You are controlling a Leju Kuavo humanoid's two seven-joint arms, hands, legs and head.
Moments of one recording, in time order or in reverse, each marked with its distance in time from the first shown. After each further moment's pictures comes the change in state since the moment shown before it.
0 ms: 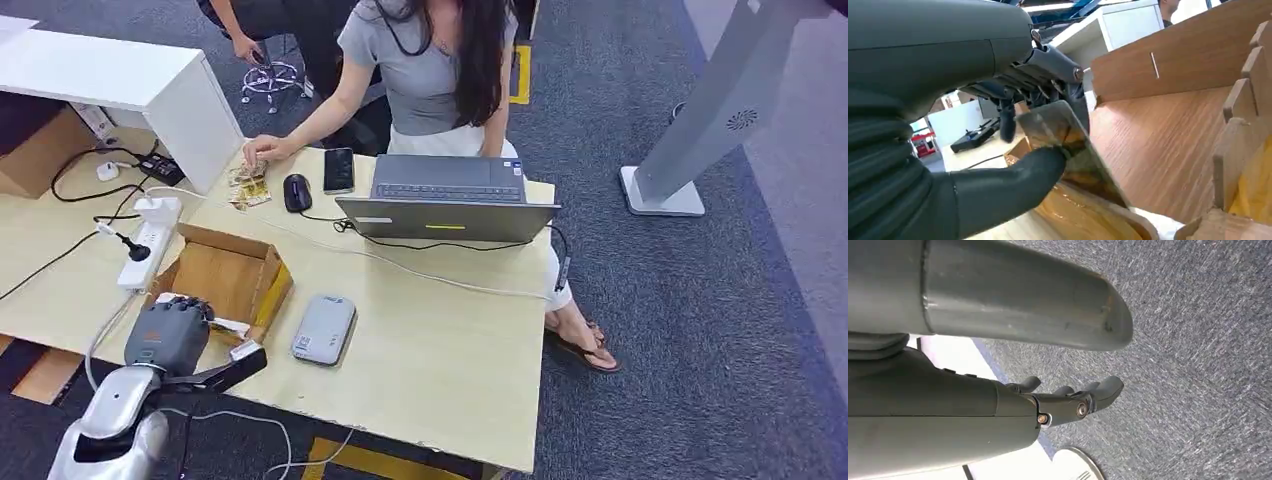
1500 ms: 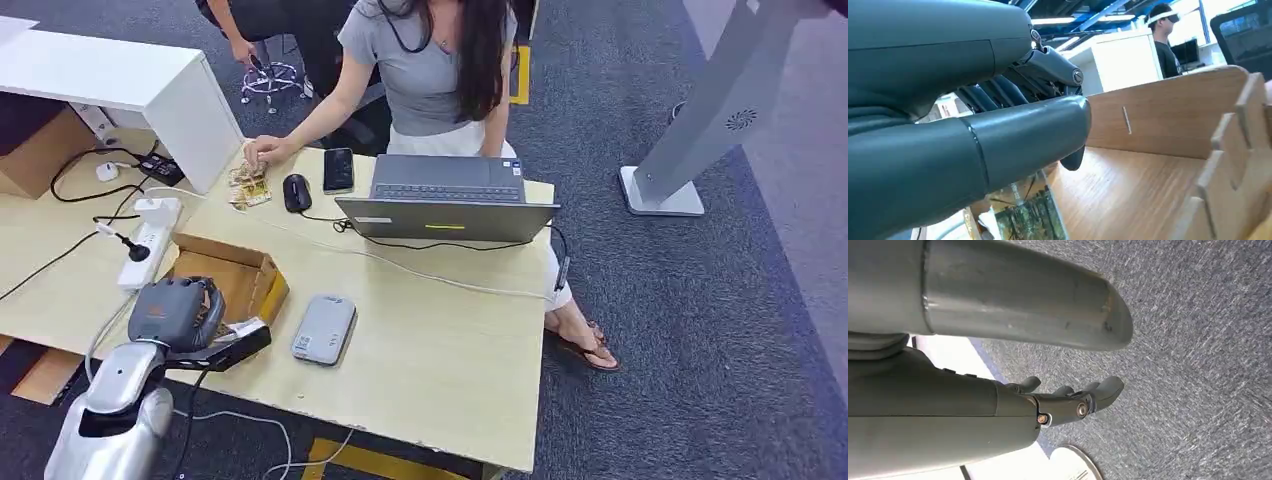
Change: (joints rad) left arm -0.079 0.009 -0.040 -0.003 0.009 -0.024 0.010; right arm -0.003 -0.004 0.000 0.008 0.000 -0.010 -0.017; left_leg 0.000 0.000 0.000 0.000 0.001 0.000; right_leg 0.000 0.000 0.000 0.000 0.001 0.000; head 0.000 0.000
